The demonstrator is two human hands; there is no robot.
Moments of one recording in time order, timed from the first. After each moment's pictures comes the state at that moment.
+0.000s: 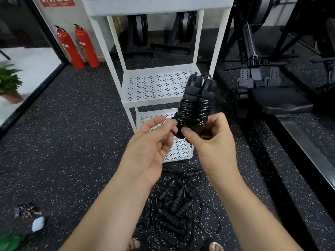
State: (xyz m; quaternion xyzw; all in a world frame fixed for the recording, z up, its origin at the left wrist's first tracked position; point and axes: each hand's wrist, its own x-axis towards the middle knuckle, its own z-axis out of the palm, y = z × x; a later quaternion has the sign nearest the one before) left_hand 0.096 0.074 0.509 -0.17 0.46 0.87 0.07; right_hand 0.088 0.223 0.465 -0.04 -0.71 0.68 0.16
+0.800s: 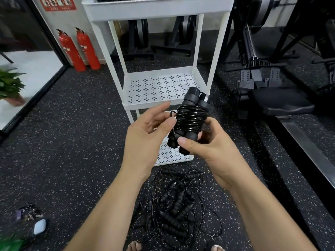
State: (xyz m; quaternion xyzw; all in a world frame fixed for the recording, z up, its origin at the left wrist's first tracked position) left_hand 0.080 0.061 0.495 0.00 0.69 0.72 -0.08; right_hand 0.091 0.239 0.479 0.02 -0.64 0.77 -0.05
